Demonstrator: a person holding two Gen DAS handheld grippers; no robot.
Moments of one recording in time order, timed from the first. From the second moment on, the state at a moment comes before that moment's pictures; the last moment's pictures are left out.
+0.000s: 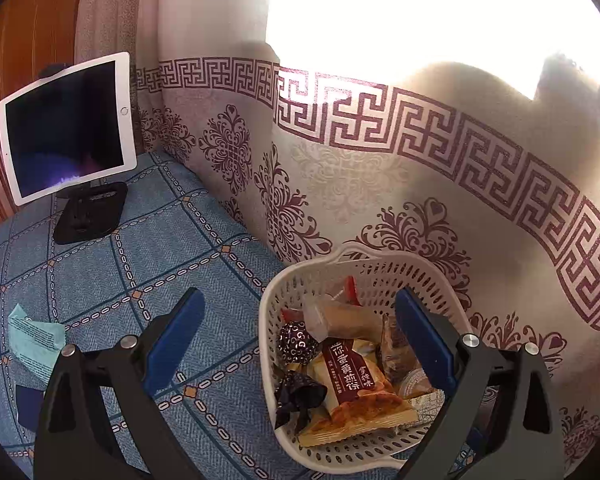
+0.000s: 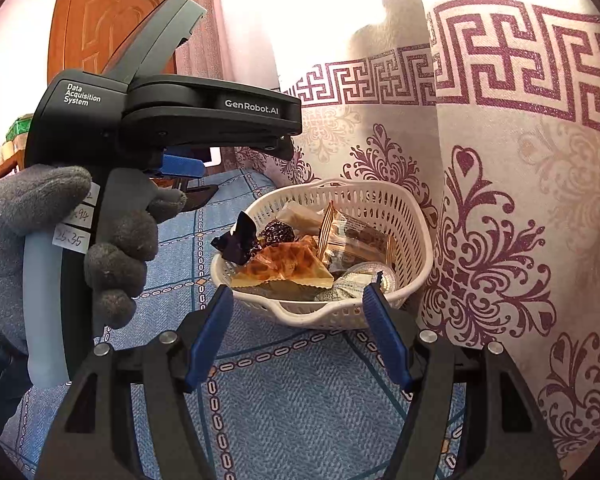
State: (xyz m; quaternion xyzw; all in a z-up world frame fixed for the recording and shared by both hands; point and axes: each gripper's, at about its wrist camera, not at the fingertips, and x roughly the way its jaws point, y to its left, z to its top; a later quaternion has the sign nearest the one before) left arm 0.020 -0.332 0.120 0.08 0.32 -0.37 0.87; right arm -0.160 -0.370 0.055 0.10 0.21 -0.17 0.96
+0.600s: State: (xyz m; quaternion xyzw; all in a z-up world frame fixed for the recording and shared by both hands) left arm 0.026 -0.280 0.133 0.09 0.28 -0.29 0.91; right arm -0.145 -0.336 0.067 0.07 0.21 -0.13 0.97
